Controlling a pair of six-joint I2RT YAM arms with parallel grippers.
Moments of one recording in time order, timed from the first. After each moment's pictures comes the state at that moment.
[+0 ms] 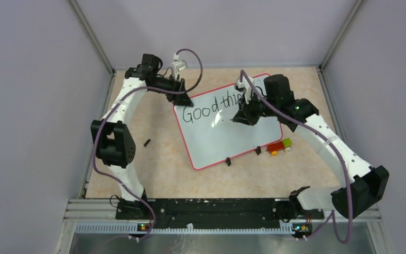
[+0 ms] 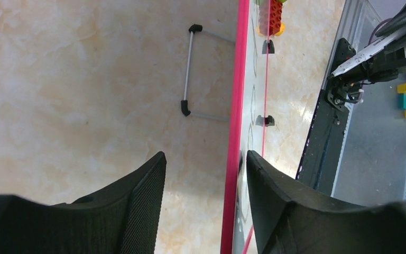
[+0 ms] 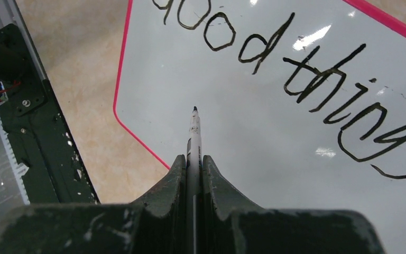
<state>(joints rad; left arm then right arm) -0.18 1.87 1.77 -0.95 1.00 0.40 0.50 1.29 1.30 -0.65 -0.53 -0.23</state>
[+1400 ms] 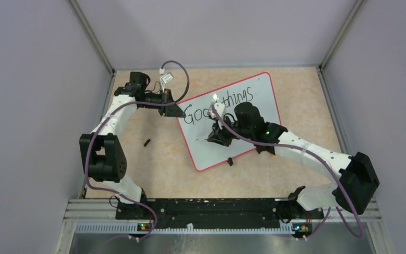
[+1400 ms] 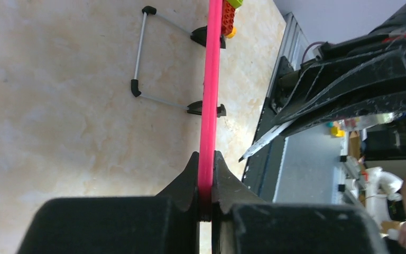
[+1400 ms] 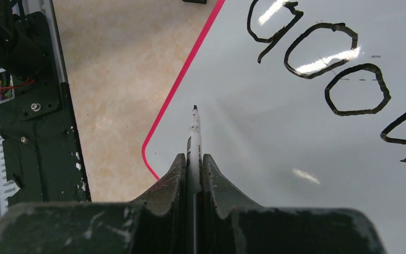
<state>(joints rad) -0.06 1.65 1.39 -0.80 1.17 0.25 0.83 1.32 1.00 -0.15 -0.40 -0.14</state>
